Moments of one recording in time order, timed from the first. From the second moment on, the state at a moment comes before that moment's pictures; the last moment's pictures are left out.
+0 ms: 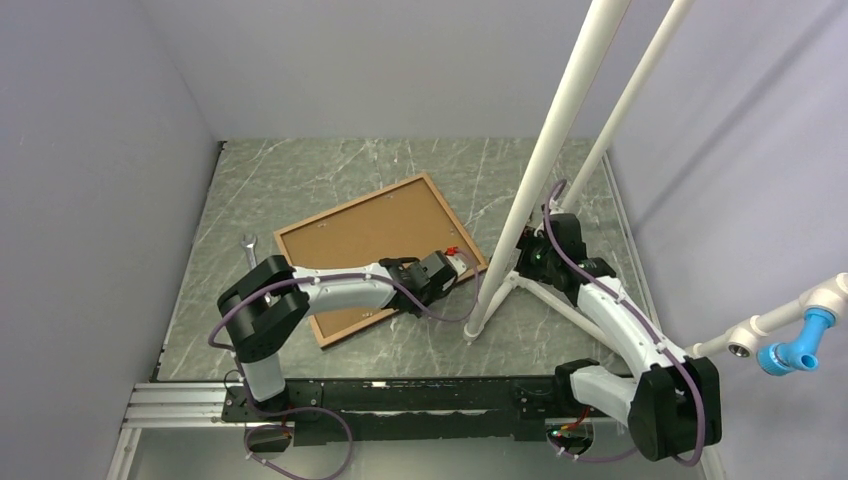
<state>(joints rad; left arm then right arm) -1.04 1.77 1.09 -0.41 -0.28 -0.10 0.22 1.06 0.66 -0.37 -0.13 0.52</state>
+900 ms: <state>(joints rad) -0.93 1.60 1.21 -0.59 -0.11 -0.16 0.33 1.43 0.67 0.05 -0.56 0.93</state>
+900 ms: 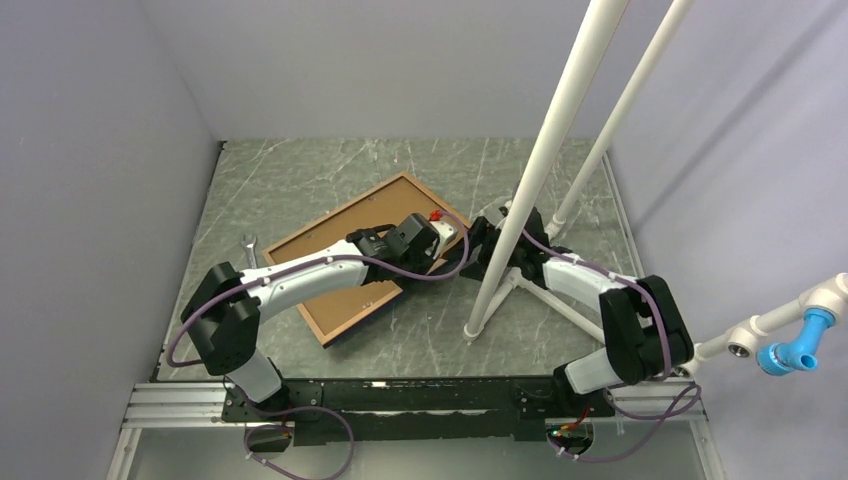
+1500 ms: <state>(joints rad) -0.91 1.54 1.24 -0.65 -0.13 -0.21 0.43 1.57 0.76 0.21 -0.56 1.25</state>
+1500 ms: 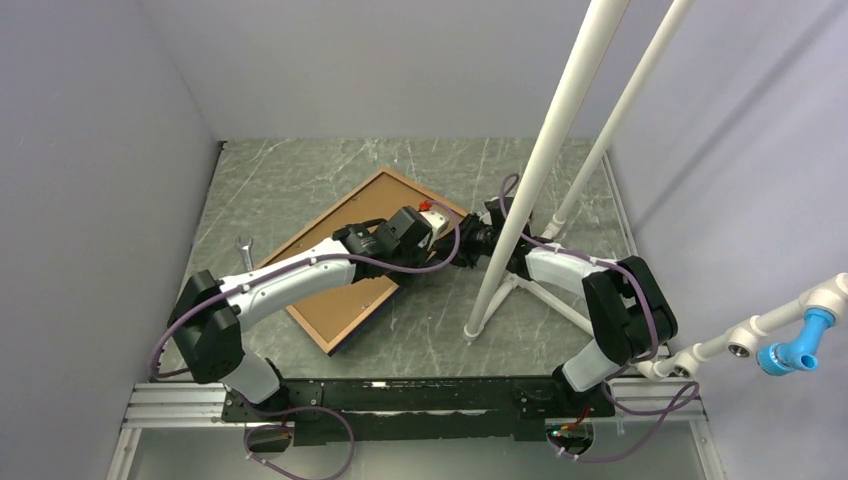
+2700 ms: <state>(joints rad) -1.16 1.69 1.23 -0.95 -0.90 -0.15 0.54 1.46 0.90 -0.10 -0.34 1.44</state>
